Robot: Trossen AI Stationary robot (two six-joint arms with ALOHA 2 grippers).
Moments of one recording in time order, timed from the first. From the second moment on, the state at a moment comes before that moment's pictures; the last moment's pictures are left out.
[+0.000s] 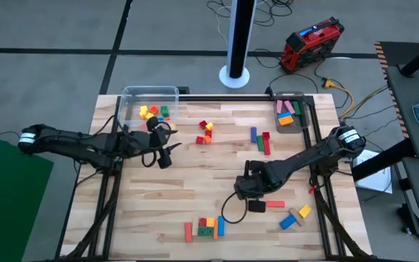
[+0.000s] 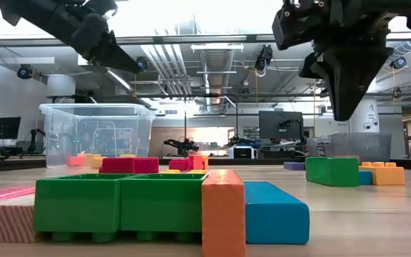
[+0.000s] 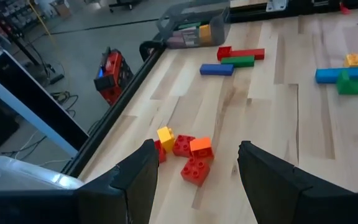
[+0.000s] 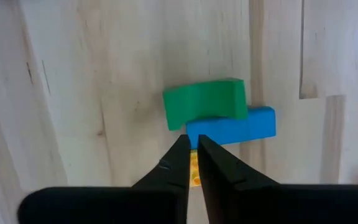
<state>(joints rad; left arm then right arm) -0.03 0.91 0.58 -0.11 -0.47 0.07 0.36 1.74 1.27 -0.97 0.04 0.45</state>
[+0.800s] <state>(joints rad) -0.03 0.91 0.55 -0.11 -0.47 0.07 0.35 1.74 1.22 -0.83 0.23 0.30</state>
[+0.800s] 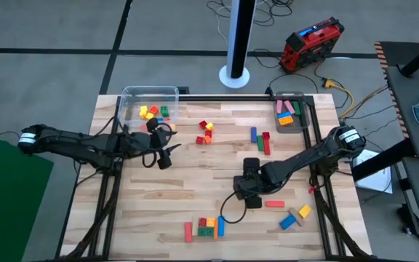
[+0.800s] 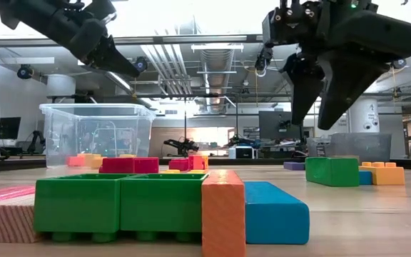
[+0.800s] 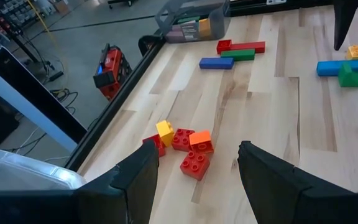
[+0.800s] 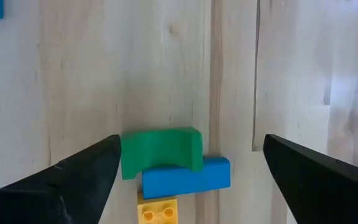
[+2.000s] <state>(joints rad) -0.03 0.92 0.55 -0.10 -0.47 0.06 0.36 1.88 1.17 -0.74 0.18 0.31</state>
